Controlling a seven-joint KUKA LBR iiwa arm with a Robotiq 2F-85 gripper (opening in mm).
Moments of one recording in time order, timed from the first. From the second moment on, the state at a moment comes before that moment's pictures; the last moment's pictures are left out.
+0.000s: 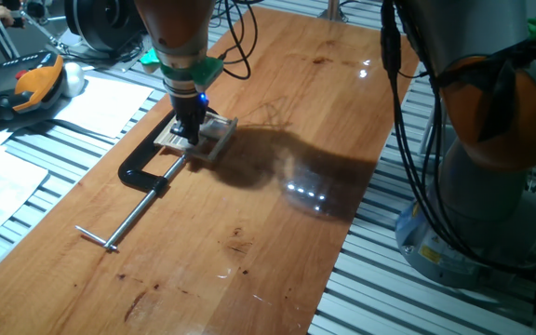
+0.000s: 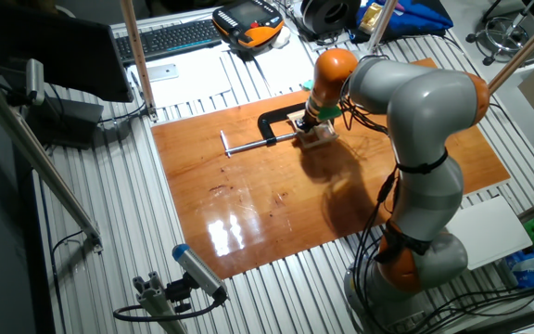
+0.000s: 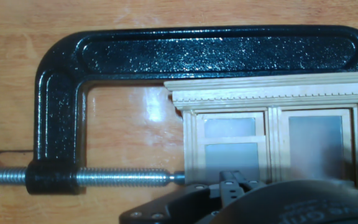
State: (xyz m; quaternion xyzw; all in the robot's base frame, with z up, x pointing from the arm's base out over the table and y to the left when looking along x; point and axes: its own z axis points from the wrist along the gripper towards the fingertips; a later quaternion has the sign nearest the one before) arm 0.594 0.009 0.049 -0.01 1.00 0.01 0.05
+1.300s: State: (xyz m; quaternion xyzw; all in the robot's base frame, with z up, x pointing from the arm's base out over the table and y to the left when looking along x) arm 0.638 0.004 0.057 -0.02 1.00 -0.02 0.09
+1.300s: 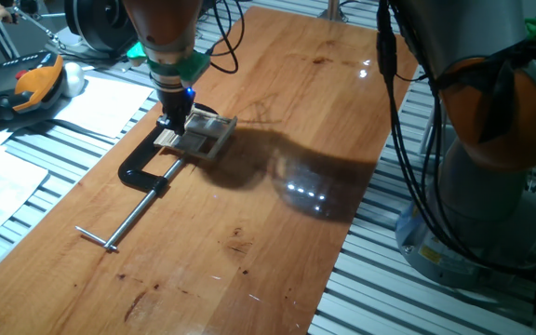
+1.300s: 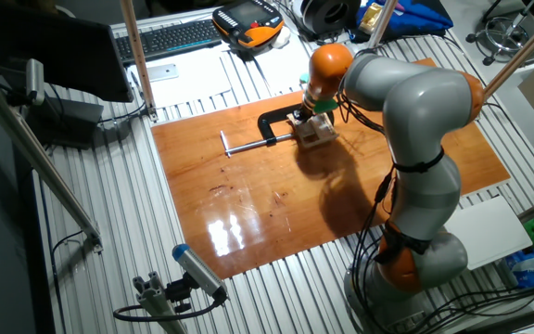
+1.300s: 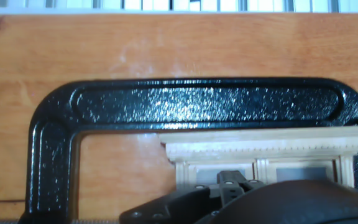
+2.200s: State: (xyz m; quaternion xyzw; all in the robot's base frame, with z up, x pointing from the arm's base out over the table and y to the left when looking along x) arm 0.642 0.003 0.055 0.00 0.99 0.01 0.16
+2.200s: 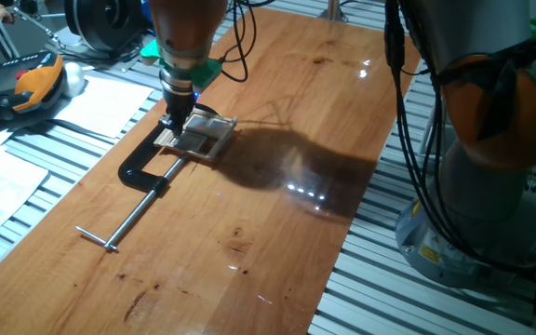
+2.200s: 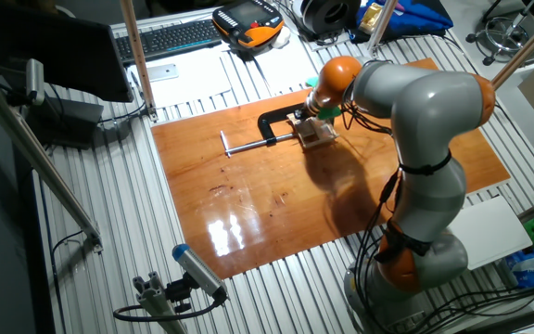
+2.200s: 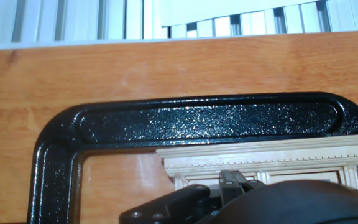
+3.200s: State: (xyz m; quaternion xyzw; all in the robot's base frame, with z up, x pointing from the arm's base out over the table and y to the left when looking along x) arm 0.642 0.003 0.051 -0.01 0.98 0.00 0.19
